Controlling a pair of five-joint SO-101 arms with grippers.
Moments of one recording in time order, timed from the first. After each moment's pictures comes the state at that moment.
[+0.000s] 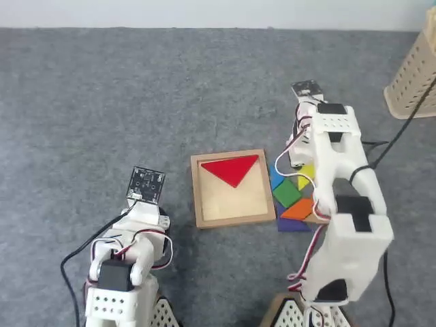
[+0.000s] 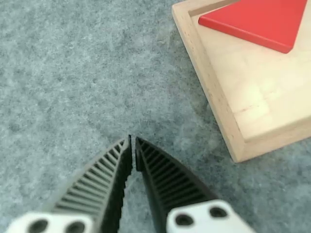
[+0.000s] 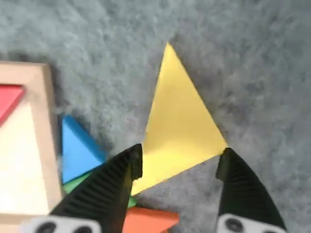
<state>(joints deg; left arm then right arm) 0.1 -103.4 97.5 72.0 -0.7 -3.6 18.7 5.1 69.9 11.1</state>
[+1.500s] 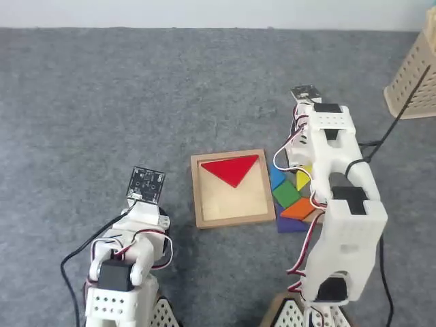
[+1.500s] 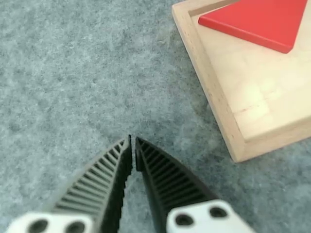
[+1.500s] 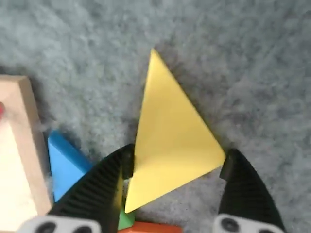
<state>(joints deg) 0.1 -103.4 97.5 72.0 -0.7 -3.9 28.3 -0.7 70.7 8.9</state>
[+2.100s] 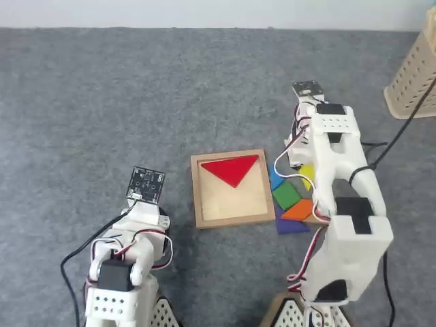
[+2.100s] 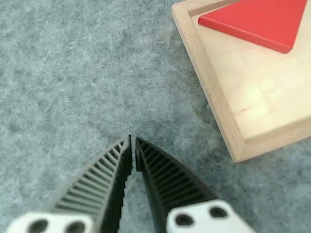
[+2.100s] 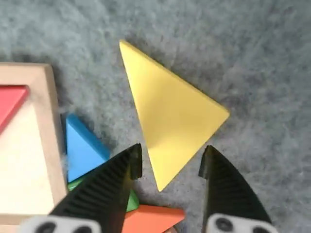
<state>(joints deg) 0.1 -103.4 97.5 72.0 -0.7 -4.4 18.4 5.1 70.2 8.6</state>
